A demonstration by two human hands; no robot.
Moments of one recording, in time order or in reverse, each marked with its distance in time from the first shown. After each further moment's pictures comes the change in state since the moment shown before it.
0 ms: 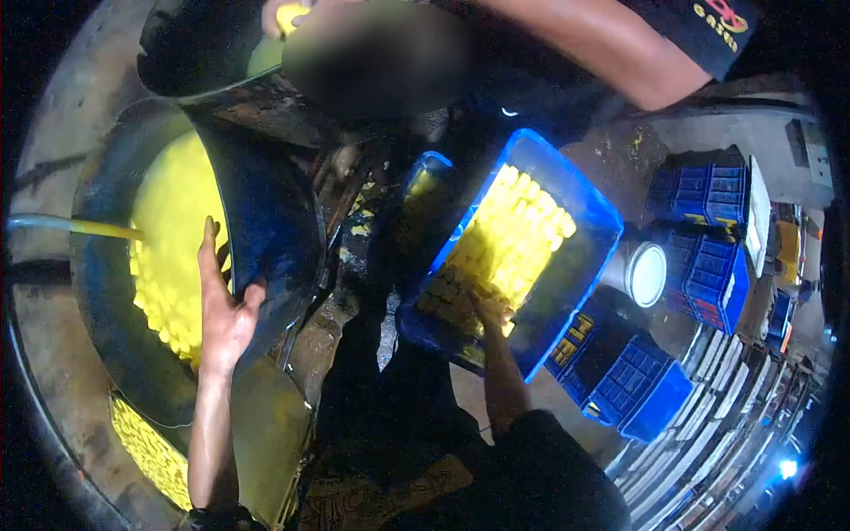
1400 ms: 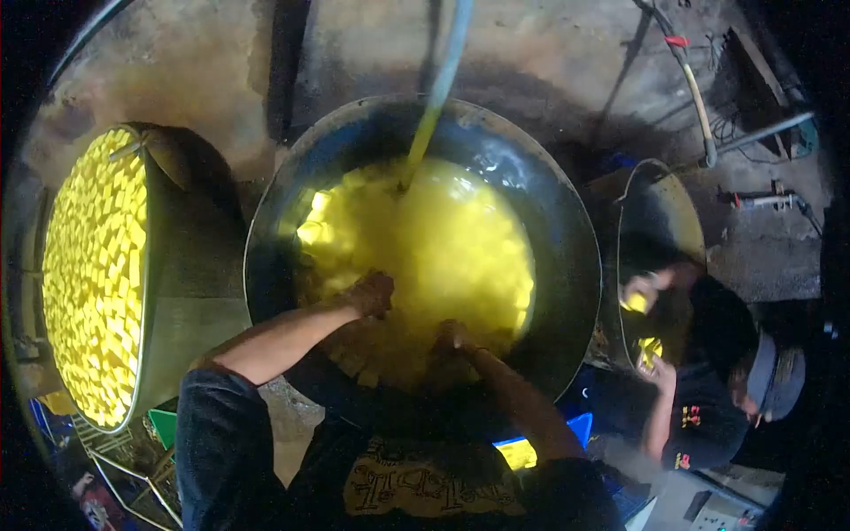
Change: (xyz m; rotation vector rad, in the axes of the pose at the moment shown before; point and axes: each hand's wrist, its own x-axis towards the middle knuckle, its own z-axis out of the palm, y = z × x) left_hand -0.048 -0.360 -0.101 0.337 -0.302 -0.163; right_hand -0.334 -0.425 0.017 -1.331 -0.466 -1.565
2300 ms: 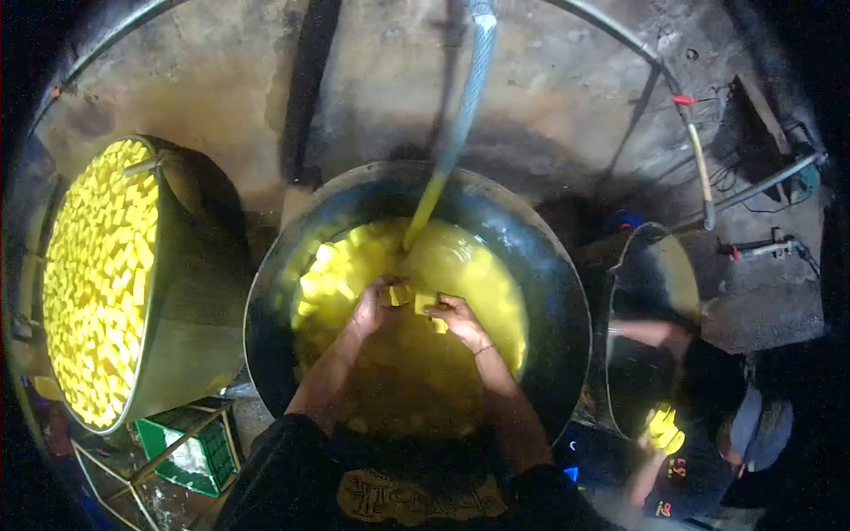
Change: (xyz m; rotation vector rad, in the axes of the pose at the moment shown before) left_hand 0.054 -0.021 -0.042 -2.063 0.675 -0.034; right_hand -0.008 -0.048 -0.172 1.051 0.469 -0.321
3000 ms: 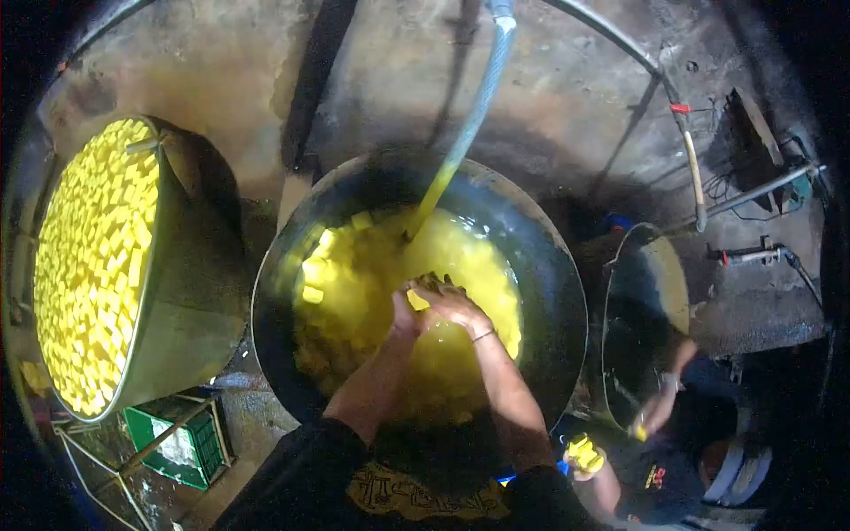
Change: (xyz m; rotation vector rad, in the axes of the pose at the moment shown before) left_hand 0.011 -0.082 0.053 -0.684 0.153 0.071; right_hand 0.006 -0.023 0.019 -1.326 -0.157 -0.566
